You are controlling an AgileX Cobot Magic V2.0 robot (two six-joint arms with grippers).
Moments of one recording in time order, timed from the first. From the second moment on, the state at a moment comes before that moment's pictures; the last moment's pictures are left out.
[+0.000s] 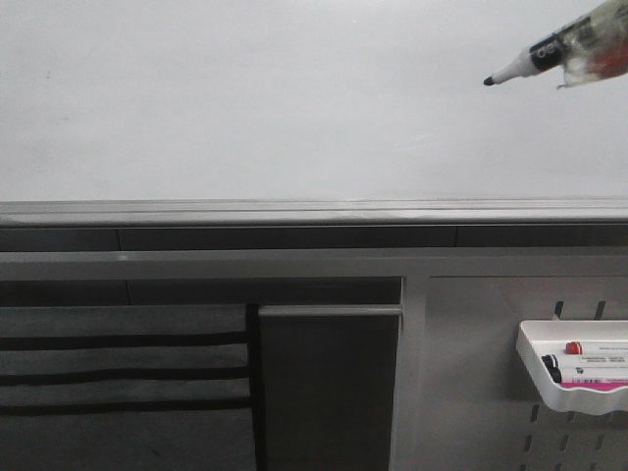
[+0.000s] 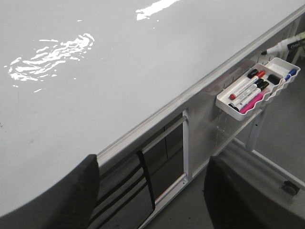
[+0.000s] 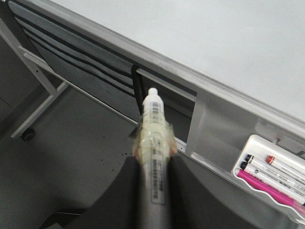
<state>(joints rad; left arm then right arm) -0.43 0.66 -0.74 -0.42 0.63 0.55 0.52 0.82 -0.81 0.12 0.72 -0.10</state>
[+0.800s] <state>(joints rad) -0.43 0.66 -0.74 -0.43 0.61 0.55 0.24 1.36 -1.31 0.60 1.00 -0.47</state>
